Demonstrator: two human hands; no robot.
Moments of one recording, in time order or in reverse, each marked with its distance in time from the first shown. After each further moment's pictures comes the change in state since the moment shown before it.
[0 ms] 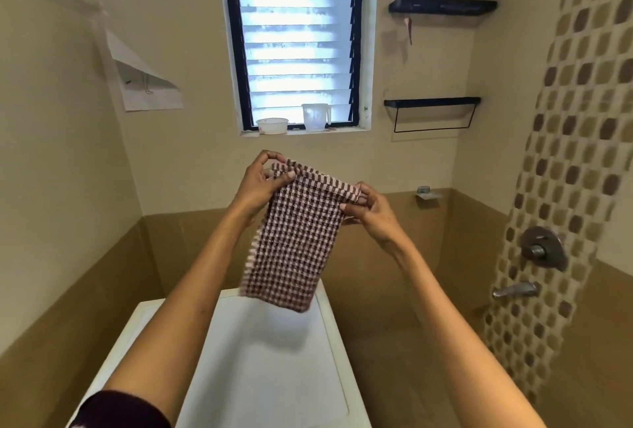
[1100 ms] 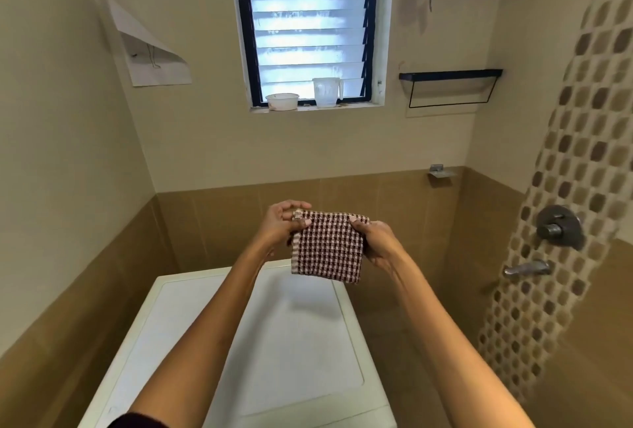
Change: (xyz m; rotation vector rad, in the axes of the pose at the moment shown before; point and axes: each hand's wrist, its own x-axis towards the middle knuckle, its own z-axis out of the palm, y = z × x) left_hand -0.035 -0.096 -0.010 0.009 -0.046 -0.328; right_hand -0.017 0.065 0.036 0.426 0.168 0.577
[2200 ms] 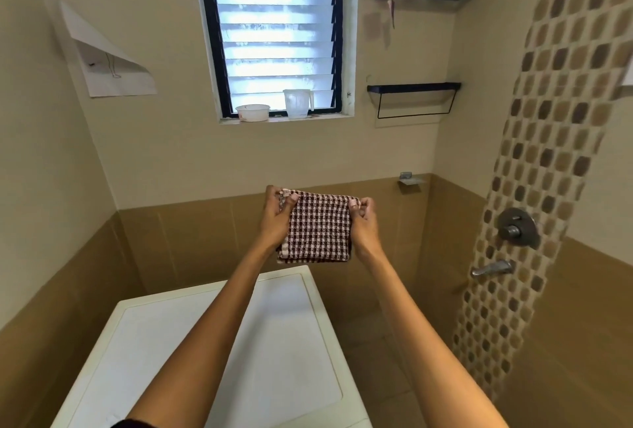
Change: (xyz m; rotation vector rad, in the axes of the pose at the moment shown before) left_hand 0.018 0.022 0.047 0.089 0.103 0.268; right_hand -0.003 -0.023 0.001 -0.249 0.313 -0.462
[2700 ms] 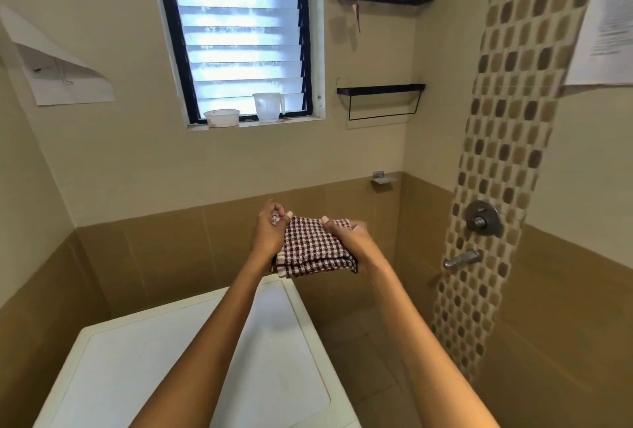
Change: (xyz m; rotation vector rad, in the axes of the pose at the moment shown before) left_hand 0.007 -0.016 0.023 0.108 -0.007 -0.053; right_hand -0.011 -0.007 -0.030 -0.043 -0.102 0.352
